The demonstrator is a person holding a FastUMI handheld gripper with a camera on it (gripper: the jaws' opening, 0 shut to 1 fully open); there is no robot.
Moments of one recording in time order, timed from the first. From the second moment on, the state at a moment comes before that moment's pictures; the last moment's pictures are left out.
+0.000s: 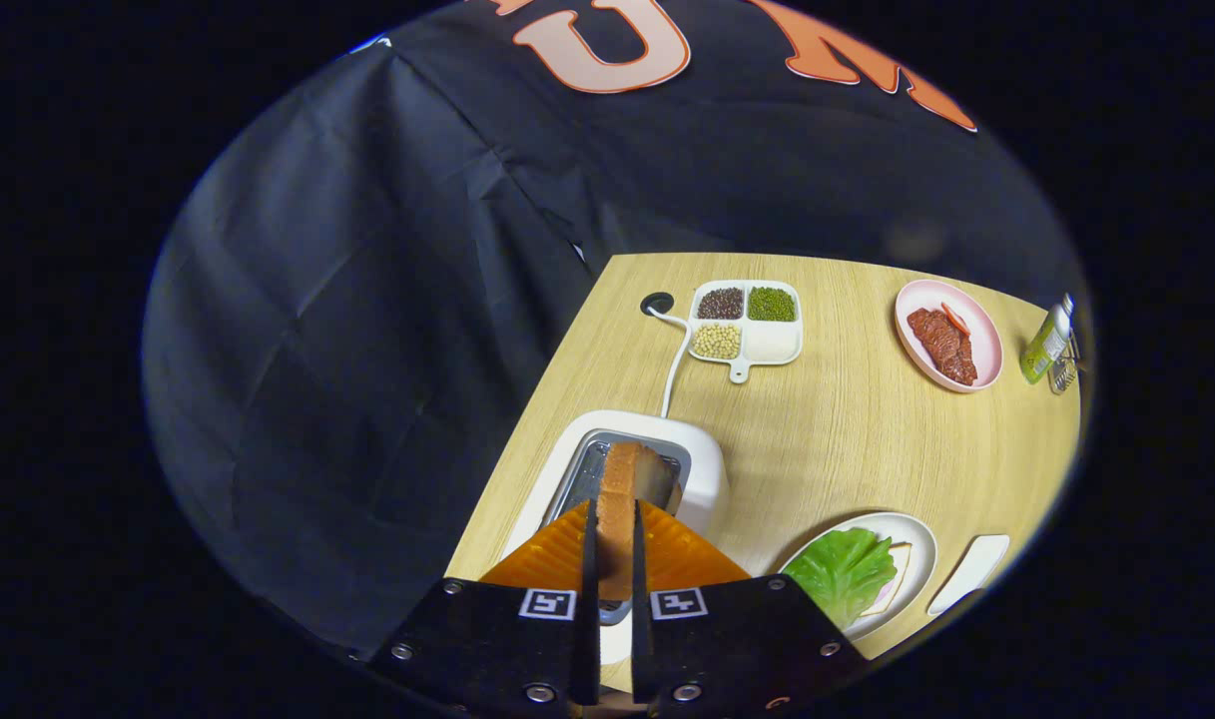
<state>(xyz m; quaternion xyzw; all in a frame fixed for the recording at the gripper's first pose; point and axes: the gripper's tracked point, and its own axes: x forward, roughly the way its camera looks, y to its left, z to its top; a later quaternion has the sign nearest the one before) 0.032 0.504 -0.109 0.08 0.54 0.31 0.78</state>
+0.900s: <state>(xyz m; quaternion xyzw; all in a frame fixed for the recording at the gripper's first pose) 0.005 0.400 -0.090 0.15 0.50 0.33 0.79</state>
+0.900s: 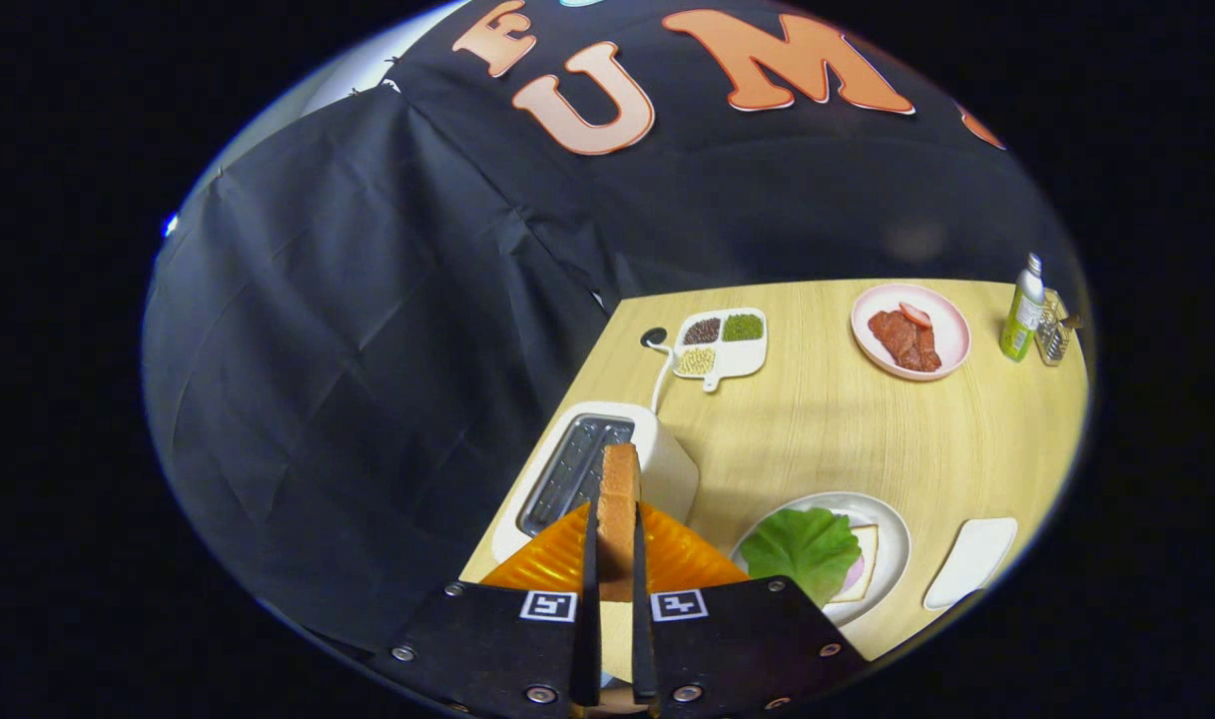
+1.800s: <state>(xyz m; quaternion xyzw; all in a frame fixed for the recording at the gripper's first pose) -0.008 0.282 -0.230 0.23 0.53 0.26 0.77</state>
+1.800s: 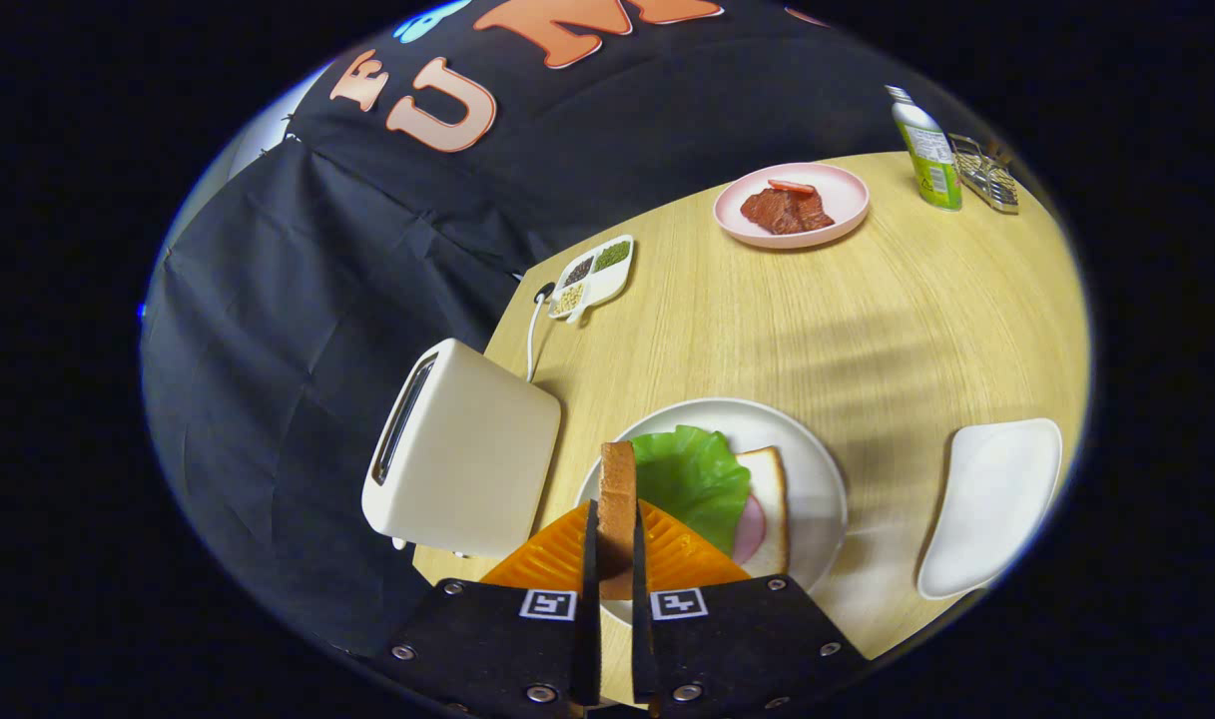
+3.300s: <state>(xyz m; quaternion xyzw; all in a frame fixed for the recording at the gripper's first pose) 0.059 0.132 -0.061 0.04 0.08 0.14 0.99</state>
